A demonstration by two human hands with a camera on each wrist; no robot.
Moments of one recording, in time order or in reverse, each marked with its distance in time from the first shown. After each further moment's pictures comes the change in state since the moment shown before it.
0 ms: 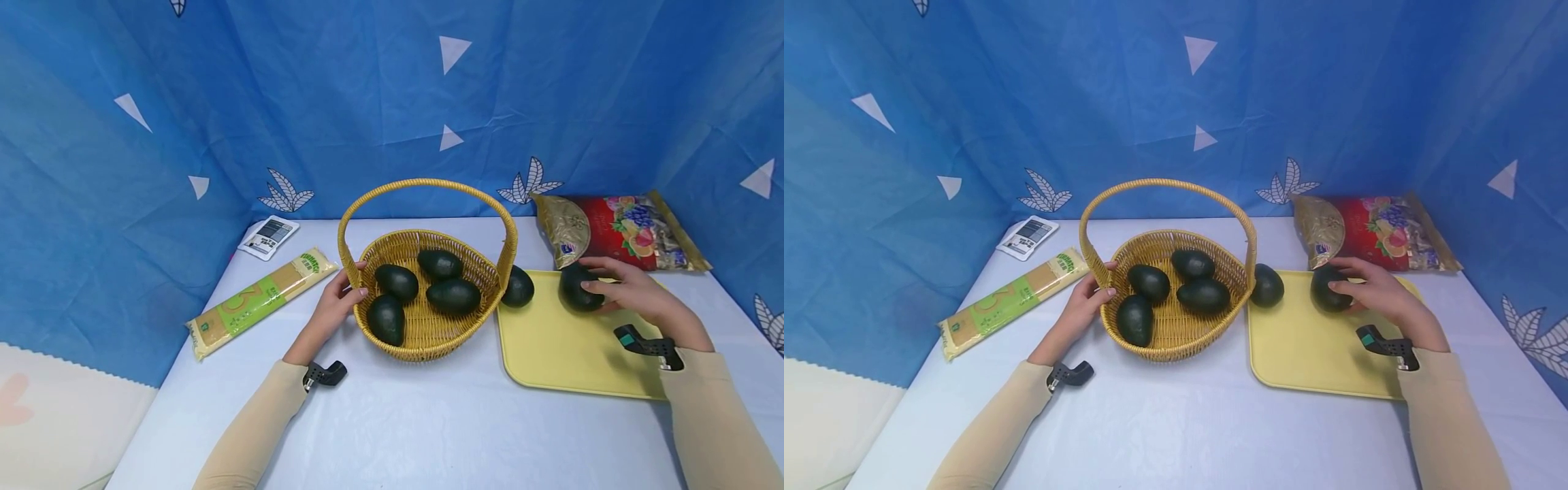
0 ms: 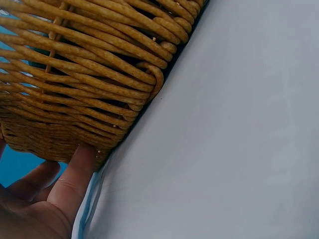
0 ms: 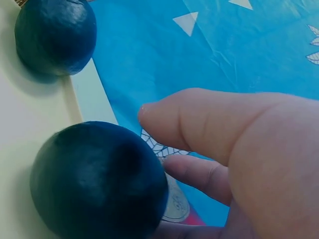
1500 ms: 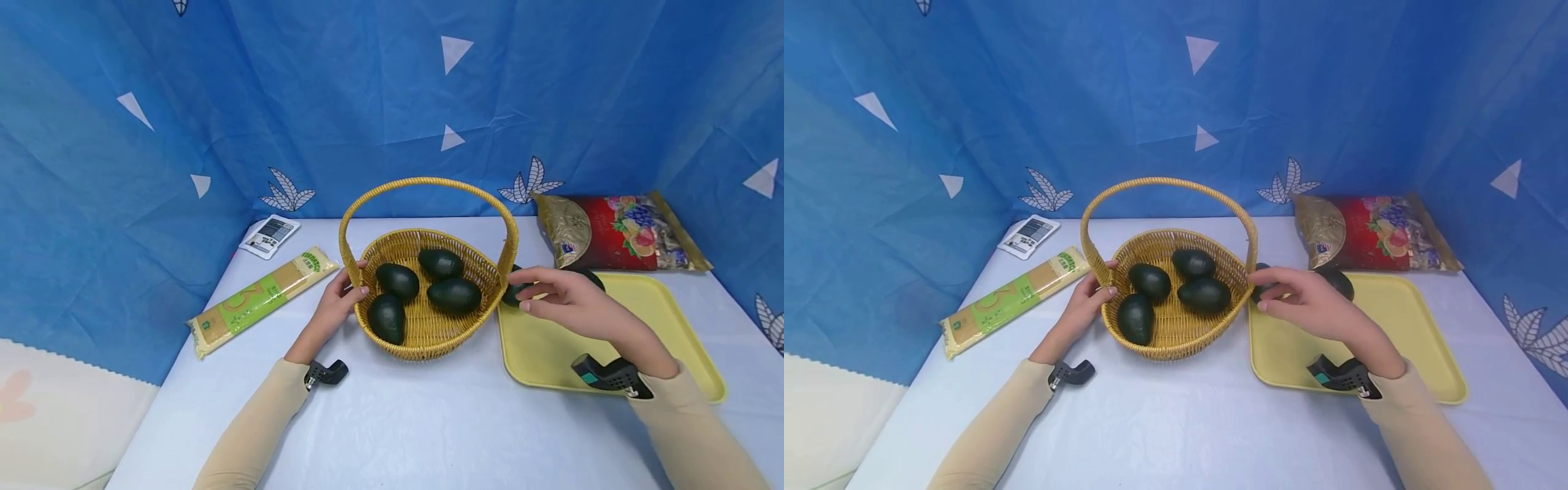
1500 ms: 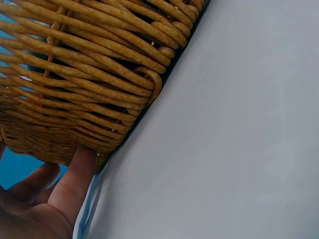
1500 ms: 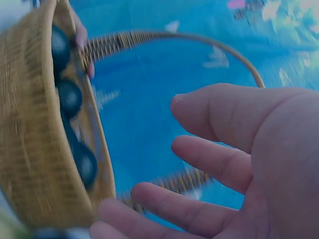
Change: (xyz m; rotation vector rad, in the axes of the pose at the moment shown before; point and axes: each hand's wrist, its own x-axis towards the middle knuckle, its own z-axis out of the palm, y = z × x) left_hand -0.001 -0.002 0.001 -0.006 0.006 0.008; right_hand -0.034 -0.113 0.067 -0.046 -0.039 -0.462
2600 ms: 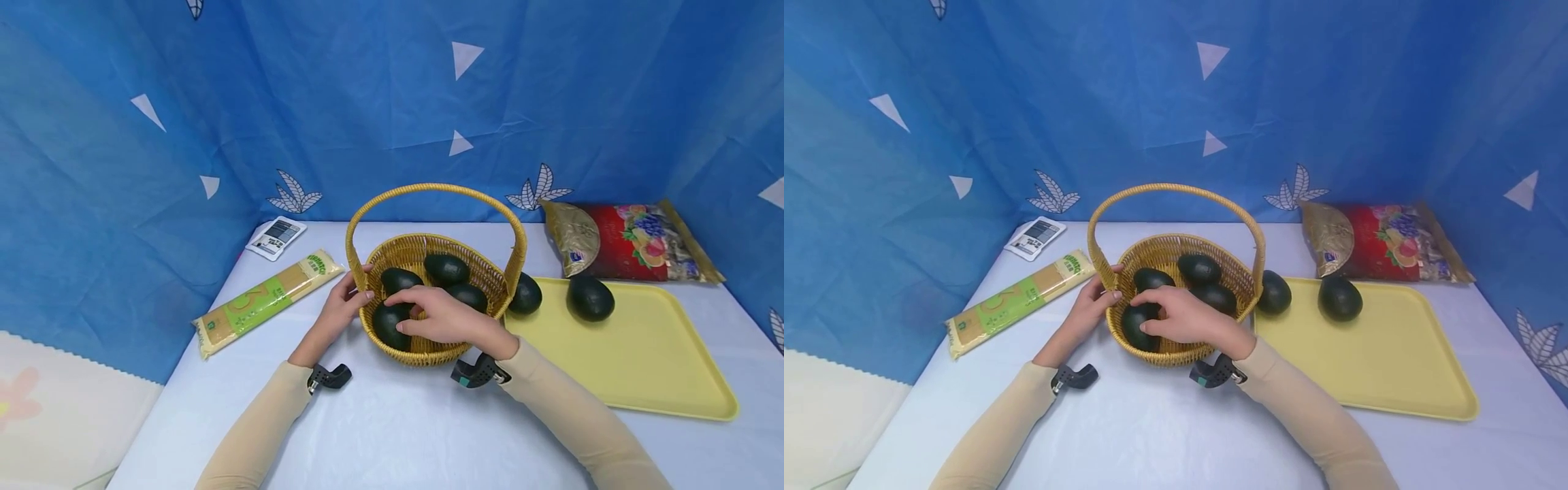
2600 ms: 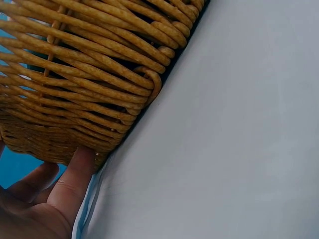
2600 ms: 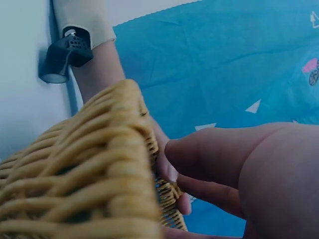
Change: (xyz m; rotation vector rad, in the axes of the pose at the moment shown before) left_hand -0.001 0.002 -0.001 -0.019 -0.017 -0.008; right_hand 0.110 -0.054 0.123 -0.085 -0.282 -0.076
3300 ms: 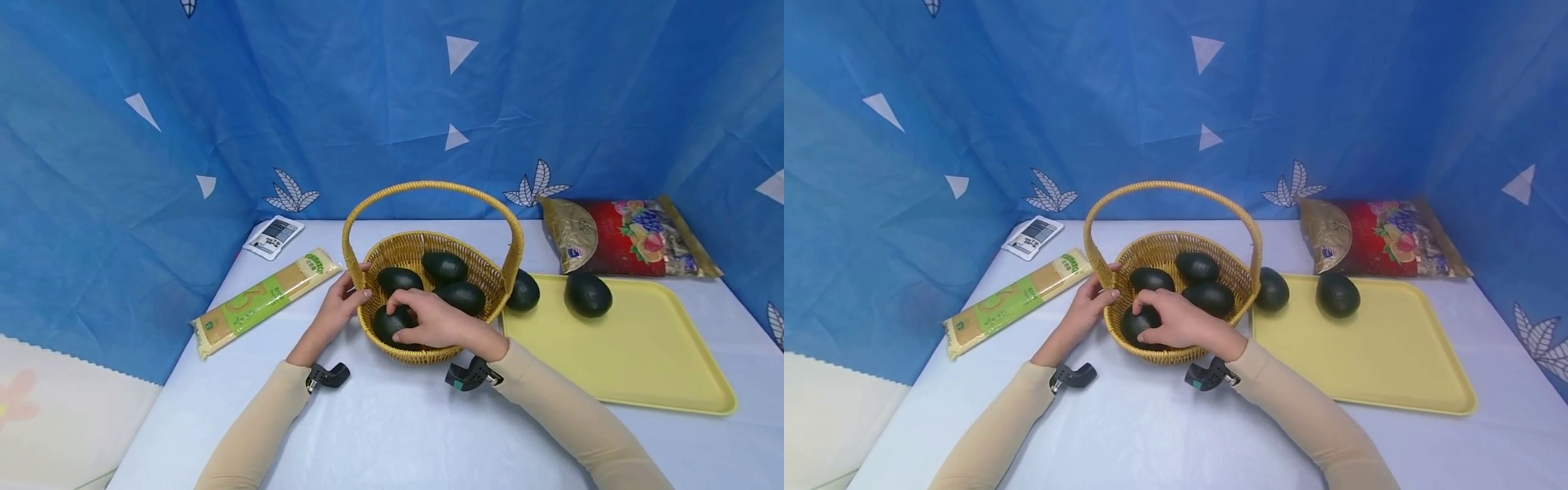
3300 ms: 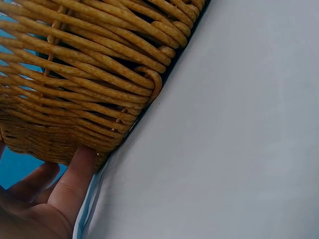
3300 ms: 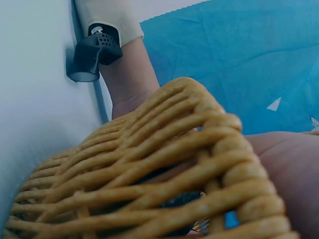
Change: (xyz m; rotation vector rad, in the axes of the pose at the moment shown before) left_hand 0.002 -0.002 0.001 0.001 0.007 0.011; right_hand 0.006 0.011 0.017 -0.037 0.032 -0.018
